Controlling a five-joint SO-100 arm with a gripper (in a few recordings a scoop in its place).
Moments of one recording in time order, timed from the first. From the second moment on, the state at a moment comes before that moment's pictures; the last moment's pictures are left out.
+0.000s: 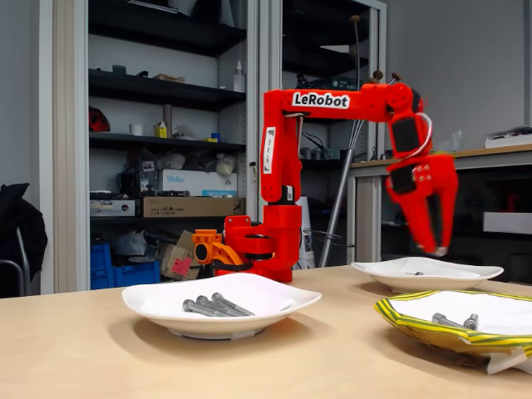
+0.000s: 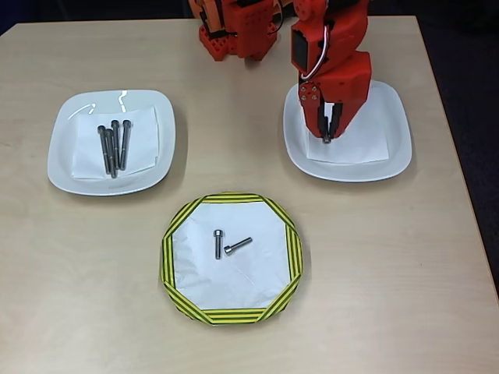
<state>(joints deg) -31.9 97.7 105.8 70.0 119.9</state>
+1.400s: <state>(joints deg) -3.3 55.6 60.7 61.5 90.4</state>
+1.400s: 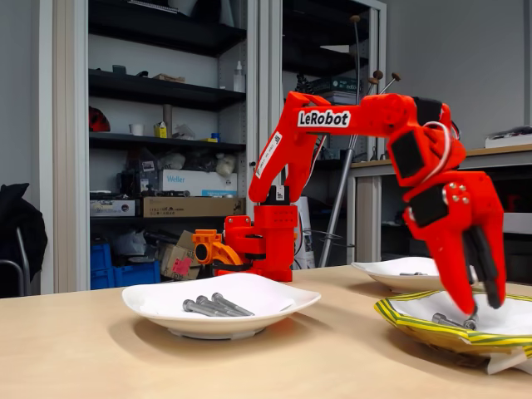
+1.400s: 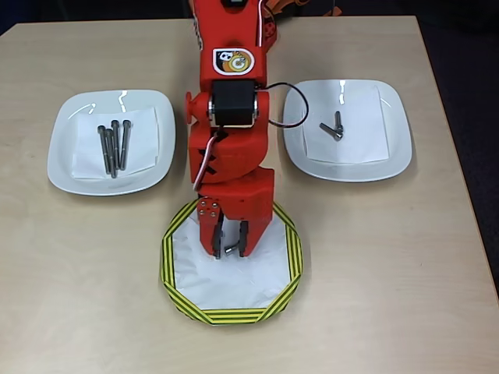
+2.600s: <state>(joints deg) -3.5 56.3 63.4 67.4 90.9</state>
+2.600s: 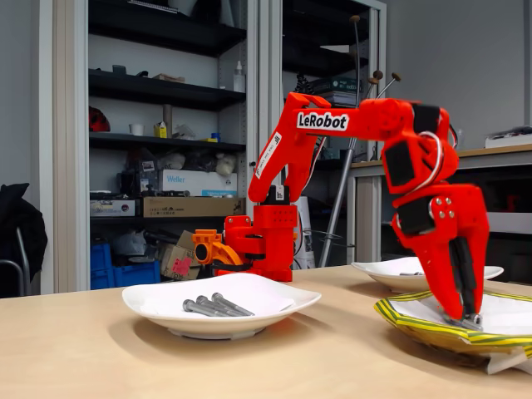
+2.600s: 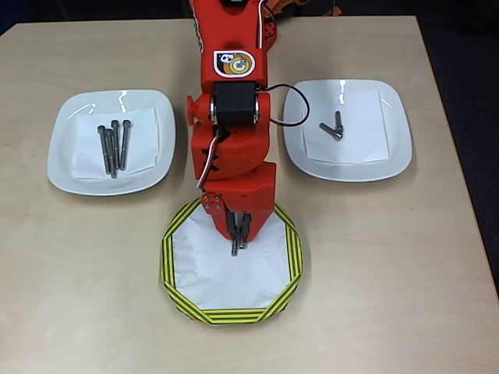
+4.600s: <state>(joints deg) -3.7 56.6 68.6 67.4 59.3</state>
